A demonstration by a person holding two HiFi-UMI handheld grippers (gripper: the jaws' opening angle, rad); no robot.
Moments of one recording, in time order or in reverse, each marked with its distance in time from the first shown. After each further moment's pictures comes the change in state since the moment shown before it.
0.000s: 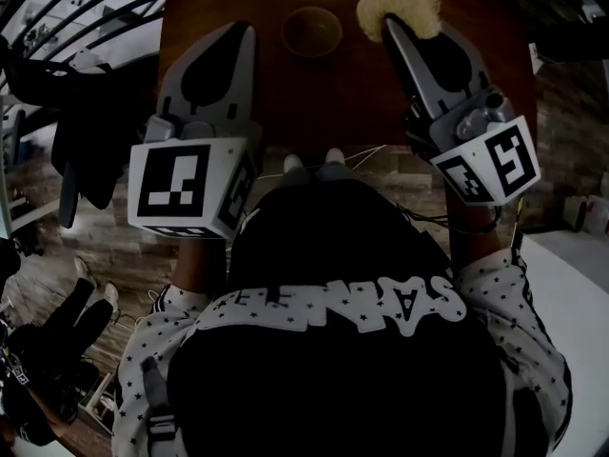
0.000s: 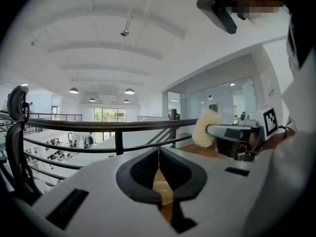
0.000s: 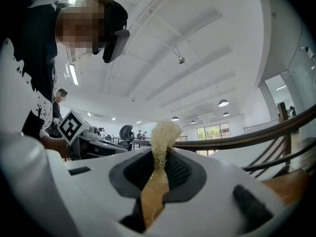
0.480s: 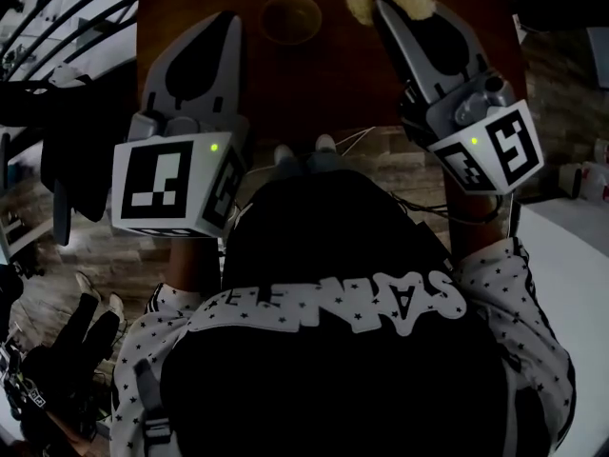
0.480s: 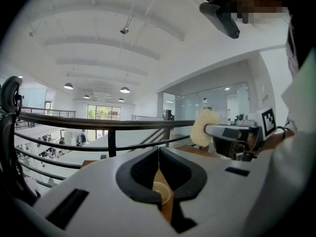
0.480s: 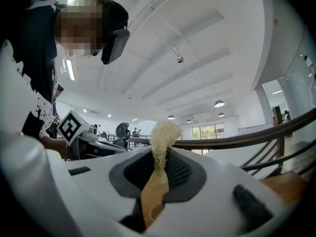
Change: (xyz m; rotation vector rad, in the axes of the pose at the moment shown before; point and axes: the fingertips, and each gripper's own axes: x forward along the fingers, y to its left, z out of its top) left arm 0.007 0.003 -0.006 -0.025 -0.004 -0.082; right arm 0.002 0.003 -0.001 -0.011 0.029 -0.059
